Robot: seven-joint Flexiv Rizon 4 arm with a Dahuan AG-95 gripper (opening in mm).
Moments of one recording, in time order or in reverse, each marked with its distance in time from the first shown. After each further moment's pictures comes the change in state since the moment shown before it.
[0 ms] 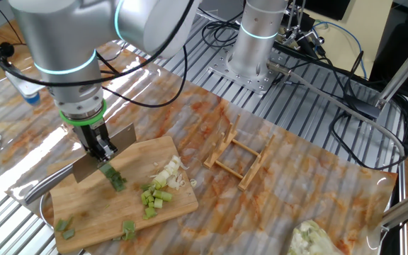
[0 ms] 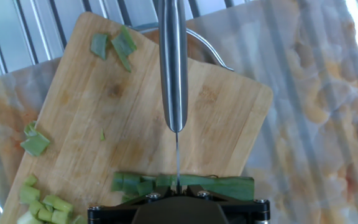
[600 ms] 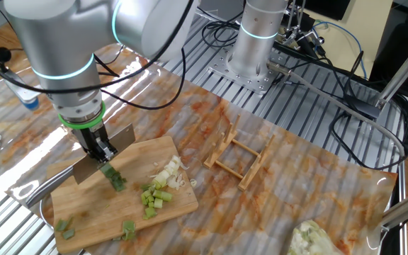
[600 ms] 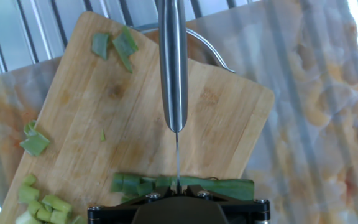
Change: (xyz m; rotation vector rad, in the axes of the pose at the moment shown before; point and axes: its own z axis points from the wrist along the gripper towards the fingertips) arm 0.002 0.000 -0.001 0.011 0.022 -0.043
